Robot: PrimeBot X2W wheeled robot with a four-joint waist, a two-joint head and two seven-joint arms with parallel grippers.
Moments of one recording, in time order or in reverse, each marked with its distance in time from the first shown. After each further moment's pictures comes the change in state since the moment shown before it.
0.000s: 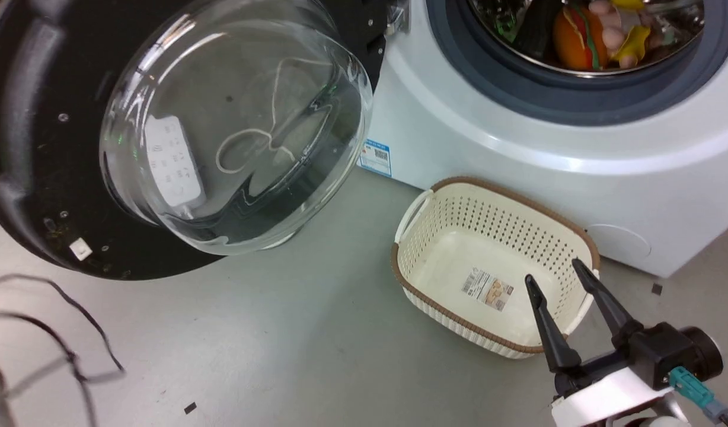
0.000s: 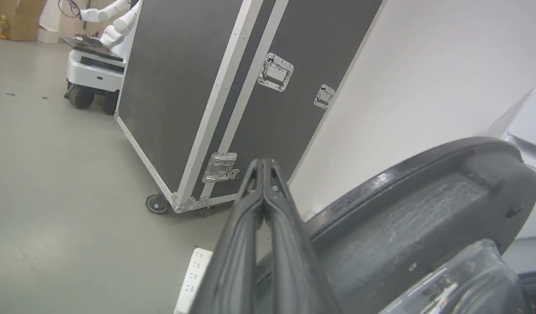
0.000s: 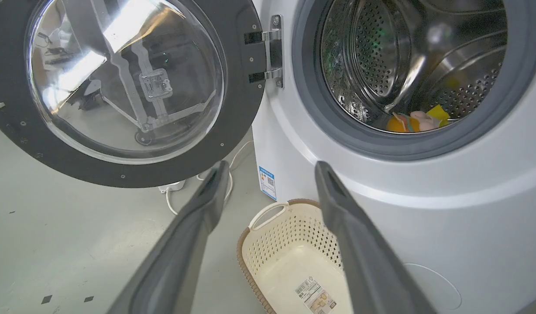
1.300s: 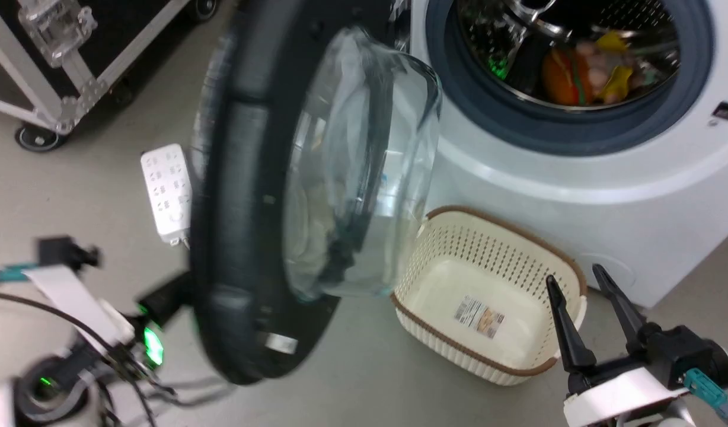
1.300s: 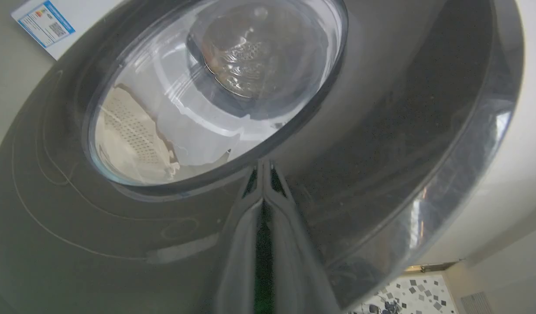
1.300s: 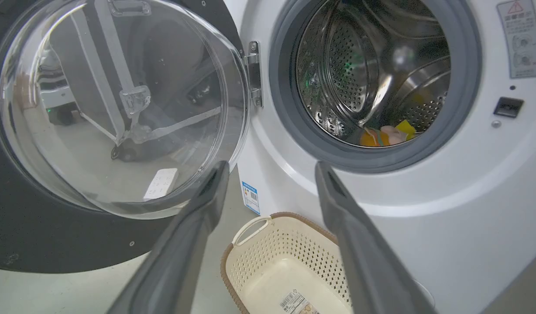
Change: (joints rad) left arm 0.102 -0.180 -0.089 -0.062 -0.794 -0.056 1.147; right arm -0.018 0.019 -0.069 0.081 0.013 0.000 -0.043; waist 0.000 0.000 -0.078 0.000
